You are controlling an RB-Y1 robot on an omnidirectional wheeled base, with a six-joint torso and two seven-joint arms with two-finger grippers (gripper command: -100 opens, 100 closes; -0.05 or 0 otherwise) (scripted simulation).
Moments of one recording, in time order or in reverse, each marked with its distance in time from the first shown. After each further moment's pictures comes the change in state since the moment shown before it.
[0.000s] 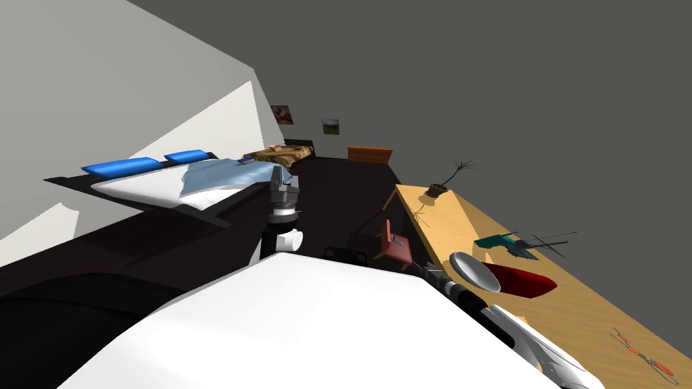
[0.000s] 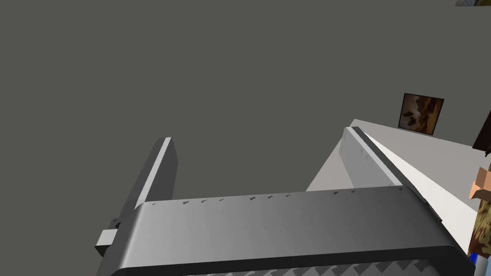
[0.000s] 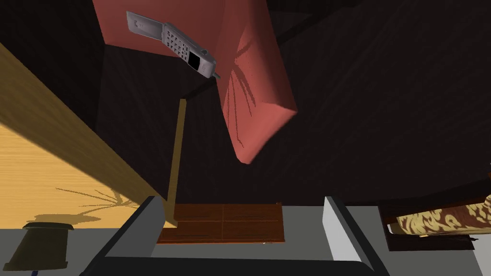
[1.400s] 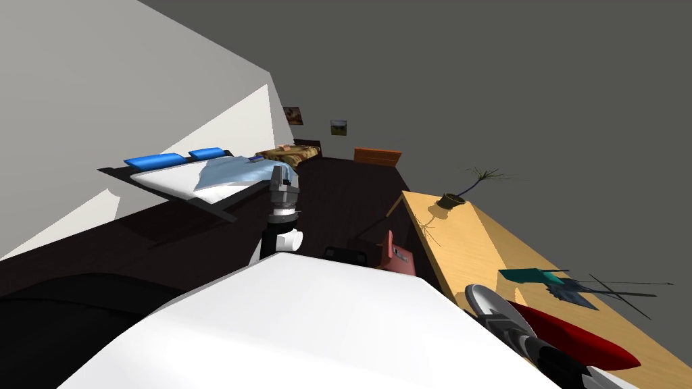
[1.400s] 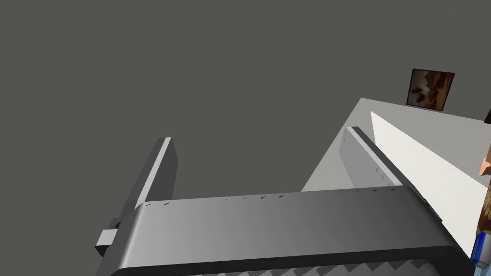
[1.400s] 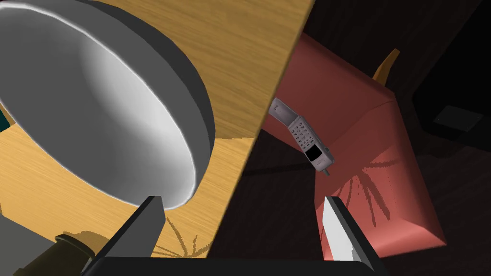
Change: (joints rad) left arm 0.000 0.000 0.000 0.000 0.000 0.000 0.000; right arm 0.036 -0.171 0.096 0.334 0.096 0.009 0.047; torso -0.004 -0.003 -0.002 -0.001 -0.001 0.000
